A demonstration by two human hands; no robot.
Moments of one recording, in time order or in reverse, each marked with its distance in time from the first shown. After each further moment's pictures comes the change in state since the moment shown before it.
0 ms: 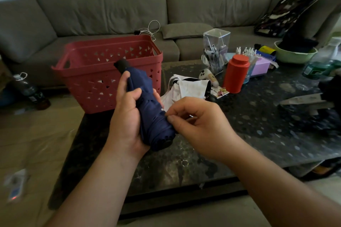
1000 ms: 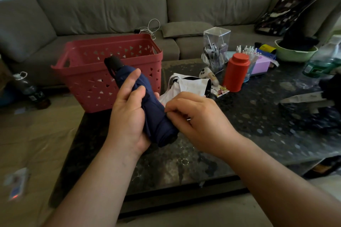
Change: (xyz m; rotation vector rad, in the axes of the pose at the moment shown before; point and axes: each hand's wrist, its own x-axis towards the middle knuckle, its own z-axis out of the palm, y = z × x) left_hand -0.005 0.002 0.006 0.177 0.085 0.069; right_hand 0.010 0.008 -0.006 -0.415 -0.032 -0.321
